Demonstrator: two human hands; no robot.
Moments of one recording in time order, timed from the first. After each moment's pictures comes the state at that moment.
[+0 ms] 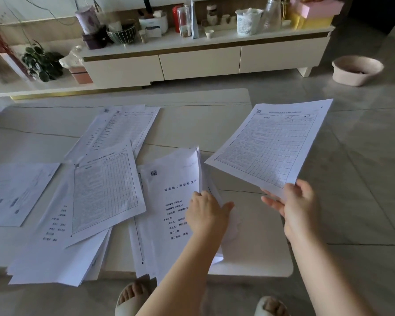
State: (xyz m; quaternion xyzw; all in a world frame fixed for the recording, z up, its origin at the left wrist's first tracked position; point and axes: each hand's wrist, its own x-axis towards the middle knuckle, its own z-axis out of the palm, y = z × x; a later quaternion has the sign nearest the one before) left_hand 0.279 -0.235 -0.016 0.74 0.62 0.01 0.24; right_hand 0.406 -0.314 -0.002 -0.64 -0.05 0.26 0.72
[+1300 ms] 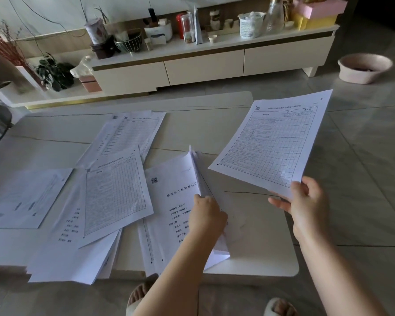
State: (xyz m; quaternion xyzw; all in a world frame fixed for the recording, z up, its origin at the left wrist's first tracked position) left_hand 0.264 -0.227 -0.009 0.78 0.57 -0.01 0.27; right_hand 0.408 -0.321 0.005 -0.69 -0.09 0.24 0.68
